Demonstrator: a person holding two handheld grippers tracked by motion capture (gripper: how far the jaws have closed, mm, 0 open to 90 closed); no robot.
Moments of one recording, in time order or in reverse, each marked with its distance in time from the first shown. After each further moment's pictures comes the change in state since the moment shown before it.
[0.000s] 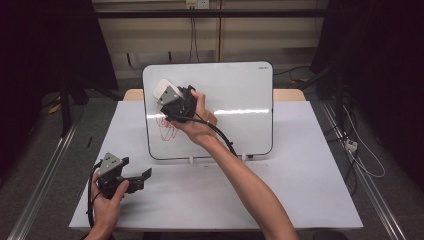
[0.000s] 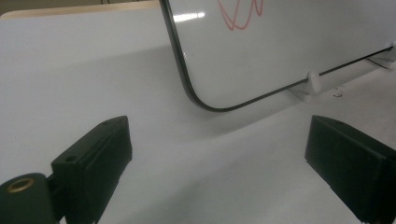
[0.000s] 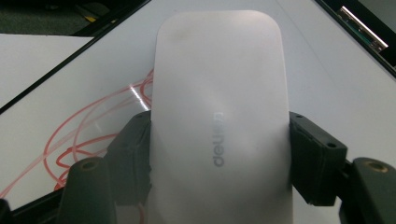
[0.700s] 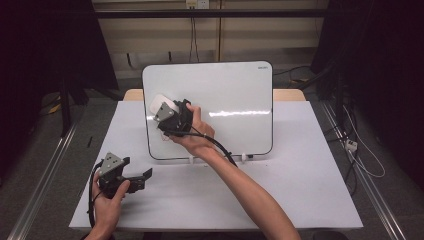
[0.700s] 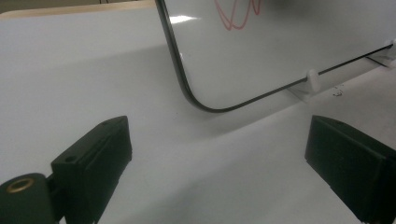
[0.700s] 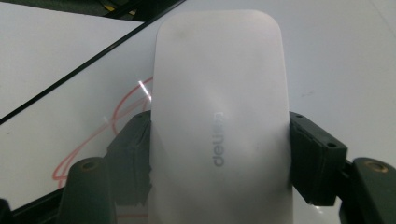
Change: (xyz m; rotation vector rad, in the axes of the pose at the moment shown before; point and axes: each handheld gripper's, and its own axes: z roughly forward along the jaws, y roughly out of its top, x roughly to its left) left arm -0.001 0.001 0.002 0.008 -0.002 0.007; right arm 0.035 -0.014 -0.004 0.011 0.048 -0.060
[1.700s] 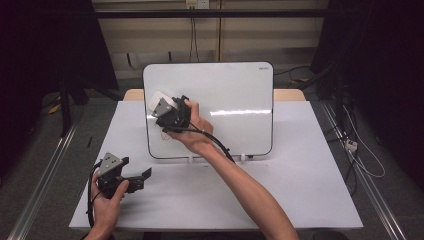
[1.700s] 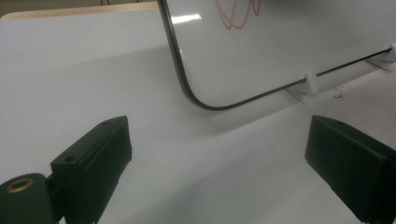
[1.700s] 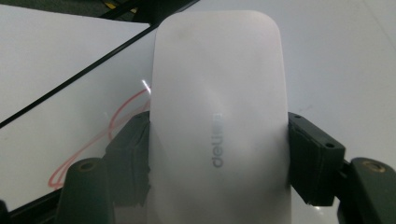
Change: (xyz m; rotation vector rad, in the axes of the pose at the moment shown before) left arm 0.002 0.000 -0.002 -0.008 0.003 -0.006; right arm -0.011 0.011 0.005 0.009 0.000 -0.002
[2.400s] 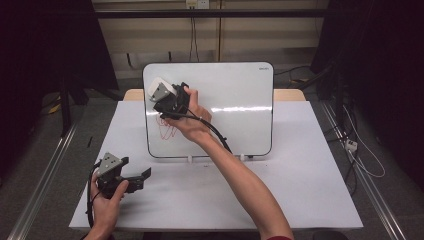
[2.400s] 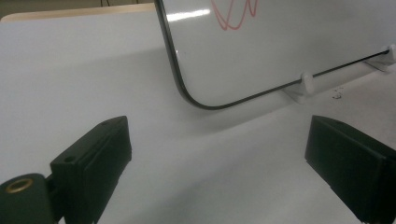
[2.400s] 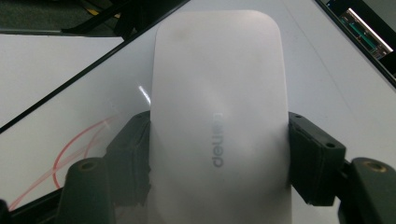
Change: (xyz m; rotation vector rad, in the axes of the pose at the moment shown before) left arm 0.001 0.000 0.000 -0.001 -0.003 0.001; right arm -0.023 0.019 0.007 0.000 -0.051 0.032
